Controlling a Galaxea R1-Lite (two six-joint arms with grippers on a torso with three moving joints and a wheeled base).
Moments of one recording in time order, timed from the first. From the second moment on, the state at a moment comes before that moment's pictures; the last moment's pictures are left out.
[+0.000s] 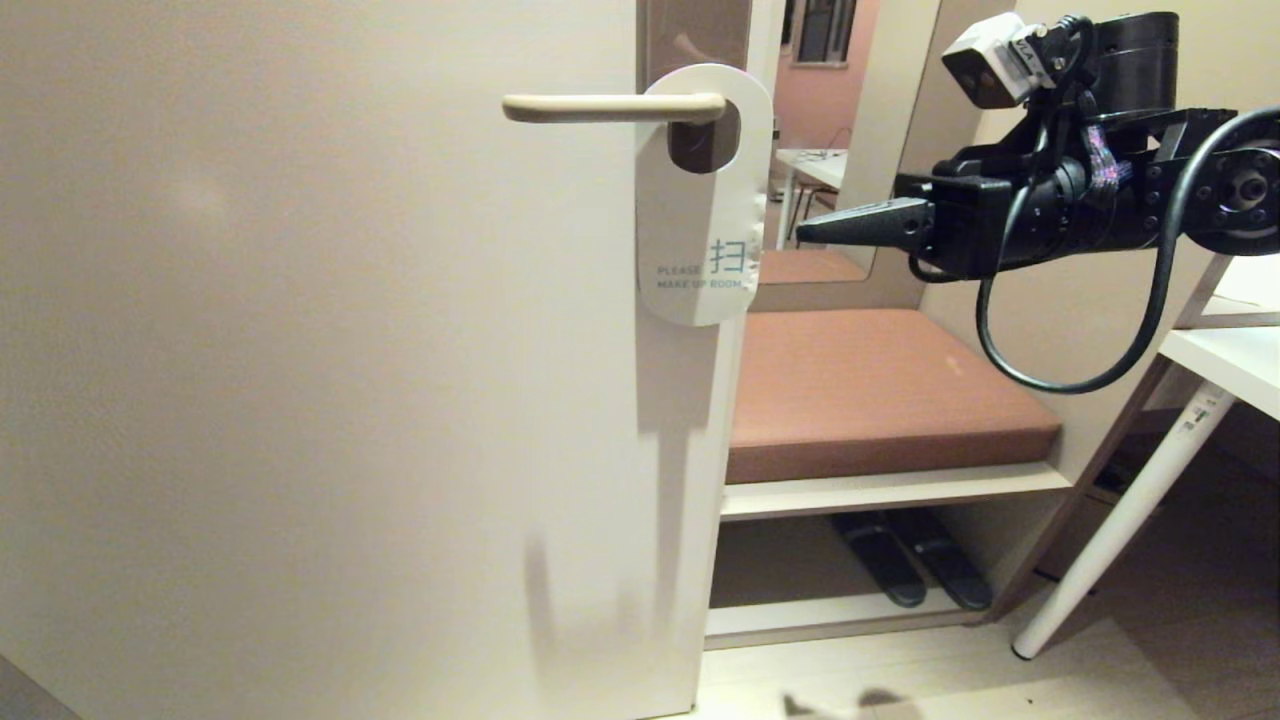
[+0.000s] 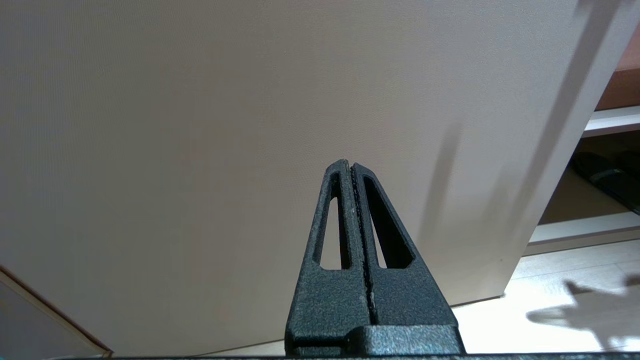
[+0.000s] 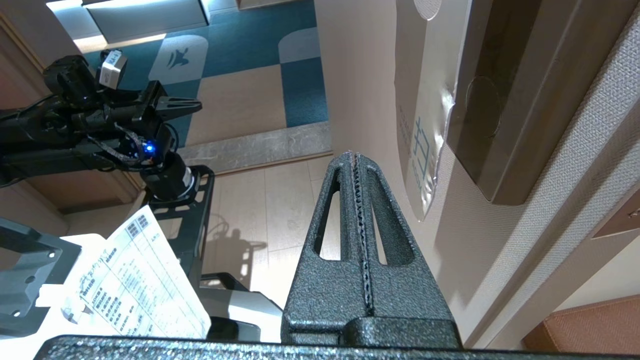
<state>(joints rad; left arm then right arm) 0.00 0.00 0.00 0.00 0.00 0.07 0.23 1.89 -1.73 0.17 1.23 -0.19</state>
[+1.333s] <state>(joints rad) 0.00 0.00 0.00 0.00 0.00 0.07 0.28 1.99 -1.85 0.17 1.23 -0.19</state>
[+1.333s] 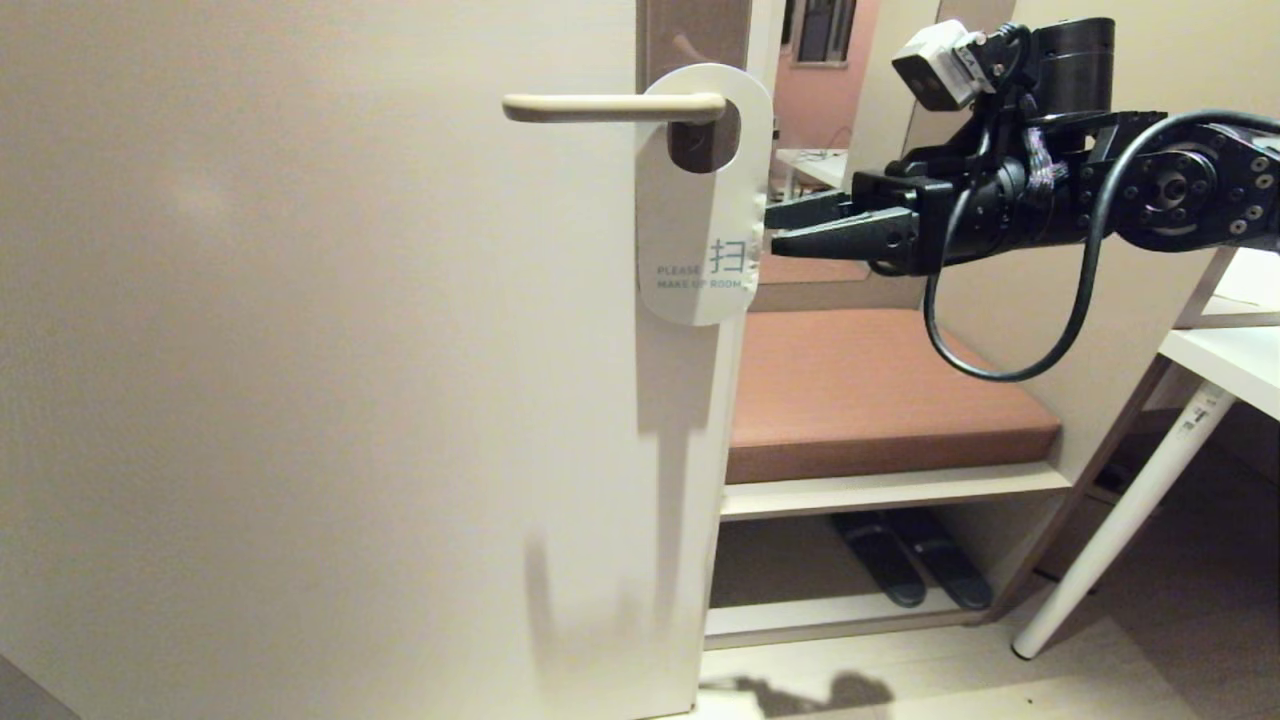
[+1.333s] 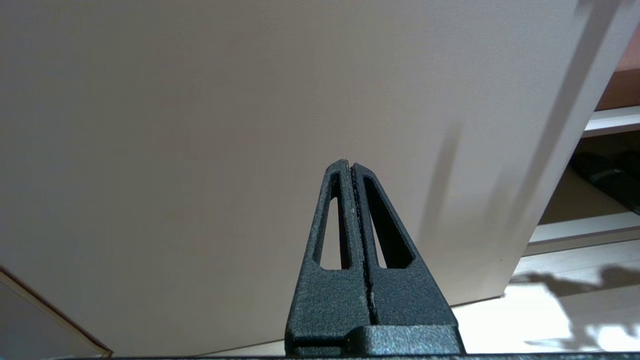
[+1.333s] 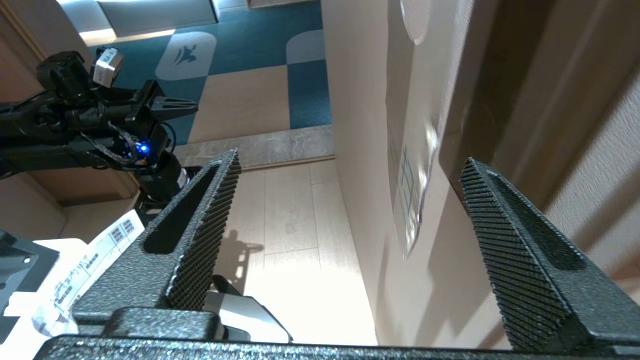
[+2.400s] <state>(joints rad) 0.00 0.00 0.00 0.00 0.00 0.07 0.36 2.05 -1.96 0.17 1.23 -0.19</state>
